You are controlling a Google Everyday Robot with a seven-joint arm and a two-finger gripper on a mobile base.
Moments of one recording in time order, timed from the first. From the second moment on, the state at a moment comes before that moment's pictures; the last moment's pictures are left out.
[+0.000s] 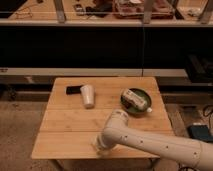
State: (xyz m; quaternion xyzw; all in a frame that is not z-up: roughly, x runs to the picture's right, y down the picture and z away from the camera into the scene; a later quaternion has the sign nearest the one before) arm -0.027 0.291 0.746 -0.09 -0.34 -0.74 0.57
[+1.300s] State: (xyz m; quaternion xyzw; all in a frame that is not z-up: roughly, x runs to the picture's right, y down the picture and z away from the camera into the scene) arm 0.089 0.207 0.891 -0.21 -0.24 -0.68 0.66
